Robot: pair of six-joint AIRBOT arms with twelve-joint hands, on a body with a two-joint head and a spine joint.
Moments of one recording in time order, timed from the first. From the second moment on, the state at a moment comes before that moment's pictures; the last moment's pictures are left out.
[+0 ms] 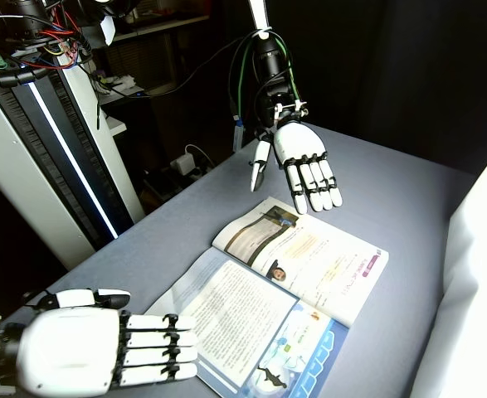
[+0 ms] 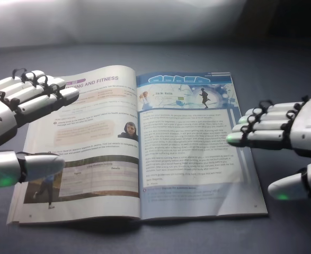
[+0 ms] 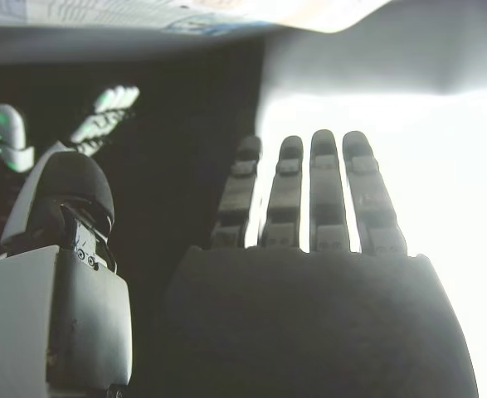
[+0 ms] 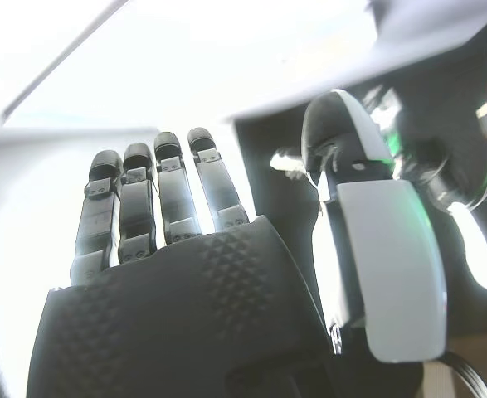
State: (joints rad) left arm 0.99 -0.85 1.08 0.03 -1.01 0.76; right arm -0.65 -0.88 1.12 -0.95 0.48 -0.12
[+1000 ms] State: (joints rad) left arm 1.04 -0.82 1.06 -0.02 -1.08 0.78; right arm -0.64 -1.05 1.24 -1.17 0.48 0.11
